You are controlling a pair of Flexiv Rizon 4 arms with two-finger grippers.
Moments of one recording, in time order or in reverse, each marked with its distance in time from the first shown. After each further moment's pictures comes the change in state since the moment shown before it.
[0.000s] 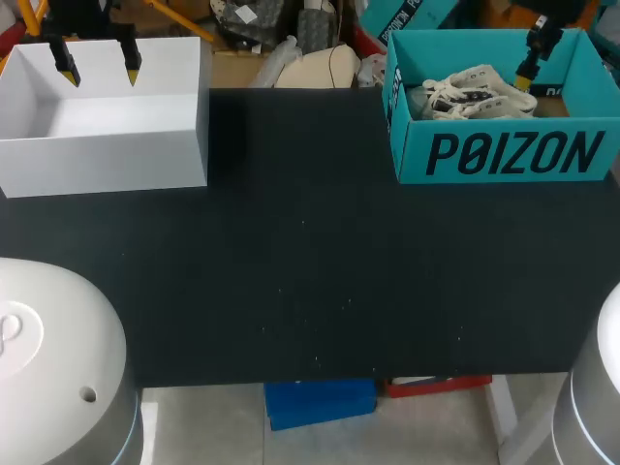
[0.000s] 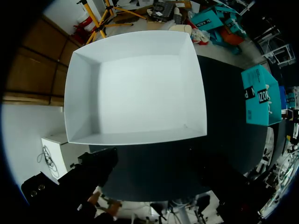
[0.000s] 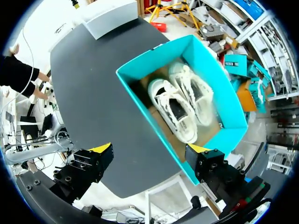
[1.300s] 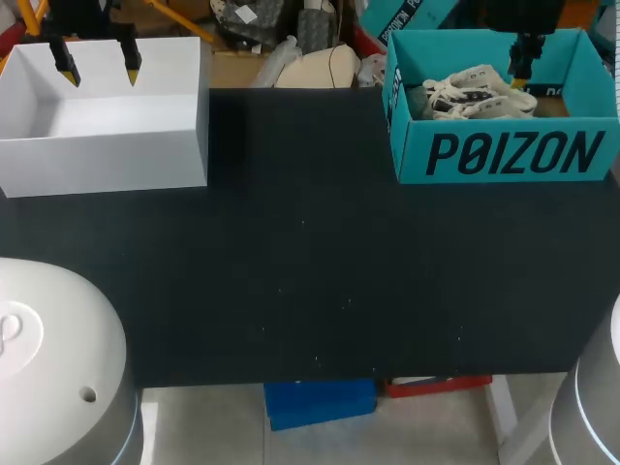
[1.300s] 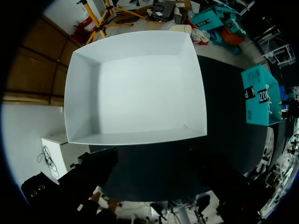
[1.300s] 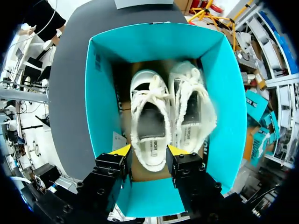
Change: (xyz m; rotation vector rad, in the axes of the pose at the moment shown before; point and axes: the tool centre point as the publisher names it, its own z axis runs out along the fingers) left arm 0.000 0.000 0.000 0.000 0.000 0.000; right arm -0.101 0.036 0.099 0.069 0.033 -0.475
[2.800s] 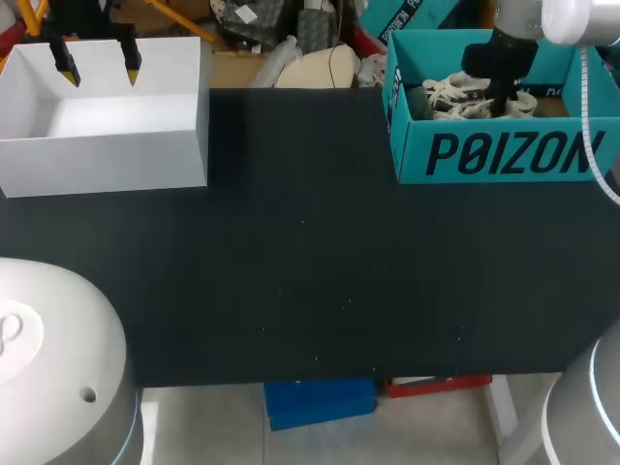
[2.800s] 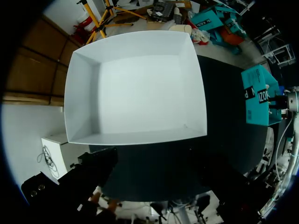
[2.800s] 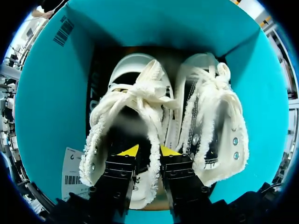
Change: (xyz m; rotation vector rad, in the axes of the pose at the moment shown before) left arm 0.000 0.000 0.000 0.000 0.000 0.000; right arm -0.027 0.019 0.108 -0.050 0.018 -0.163
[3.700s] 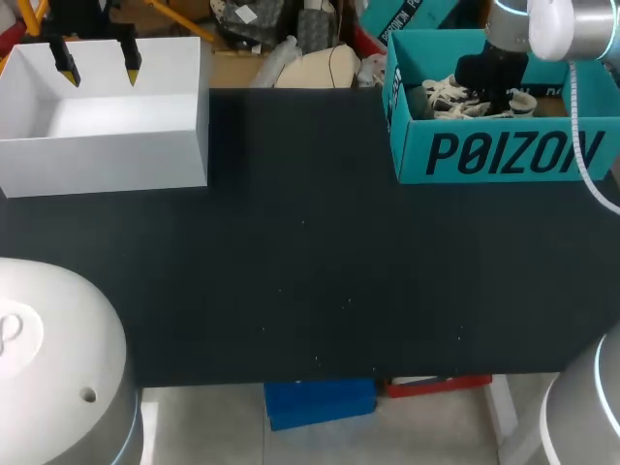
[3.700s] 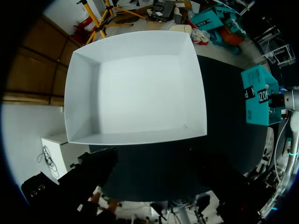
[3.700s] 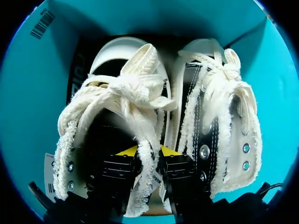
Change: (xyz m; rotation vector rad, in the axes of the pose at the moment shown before) left arm 0.000 0.000 0.000 0.000 0.000 0.000; right arm -0.014 -0.002 0.028 0.042 -0.030 0.018
